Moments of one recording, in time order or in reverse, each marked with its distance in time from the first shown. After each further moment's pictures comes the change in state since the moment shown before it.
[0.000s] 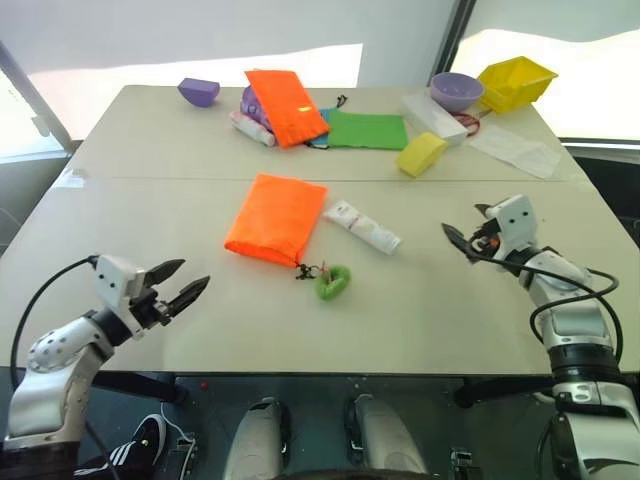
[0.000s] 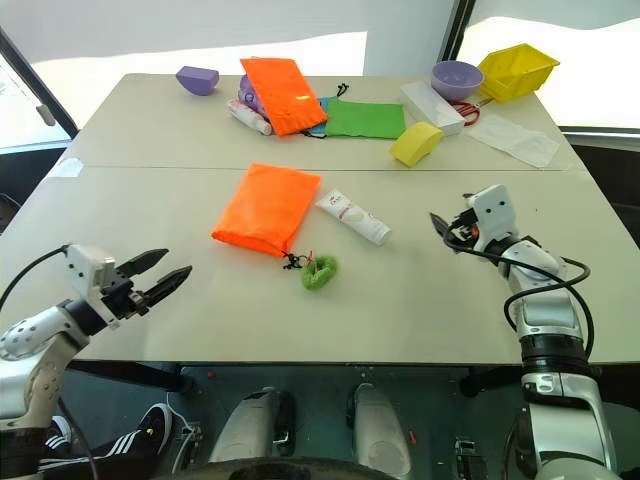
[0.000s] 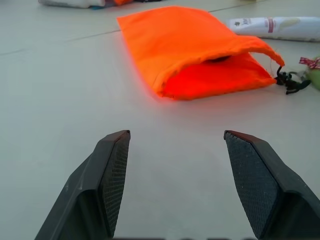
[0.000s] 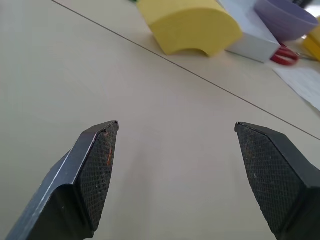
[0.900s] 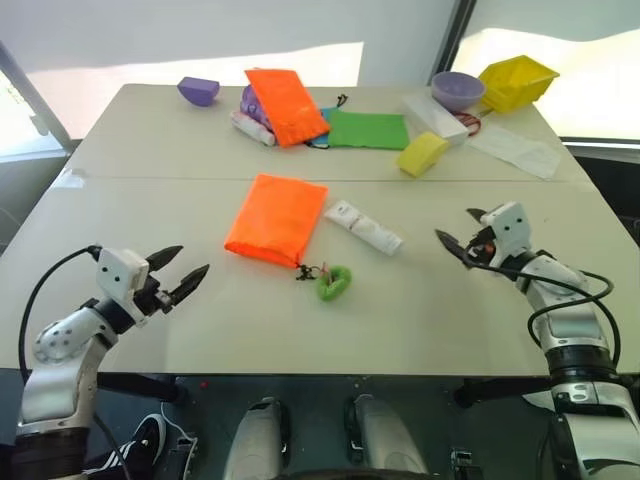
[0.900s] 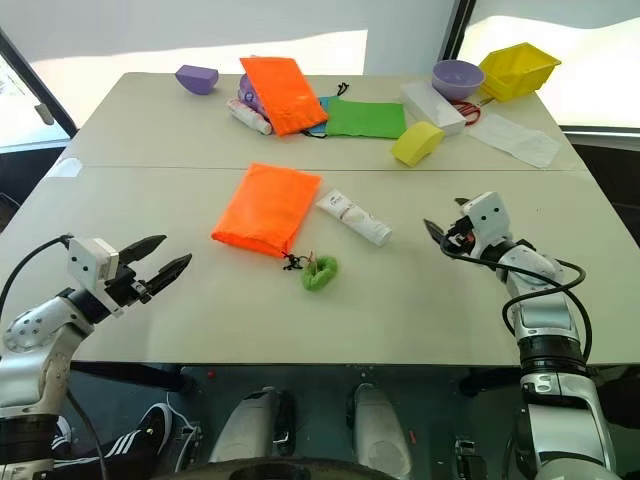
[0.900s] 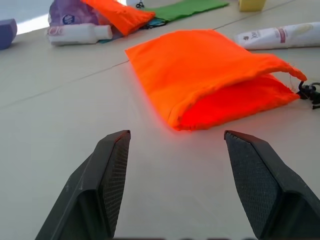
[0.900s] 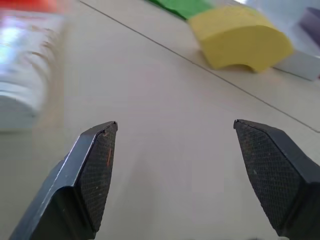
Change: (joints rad) left arm -0.145 -0.020 -0.081 0.103 0.144 -0.195 0.020; right arm 0.132 0.024 0.055 -0.250 0.113 0.005 0.228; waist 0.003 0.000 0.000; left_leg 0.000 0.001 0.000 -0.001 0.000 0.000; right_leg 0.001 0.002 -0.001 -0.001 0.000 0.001
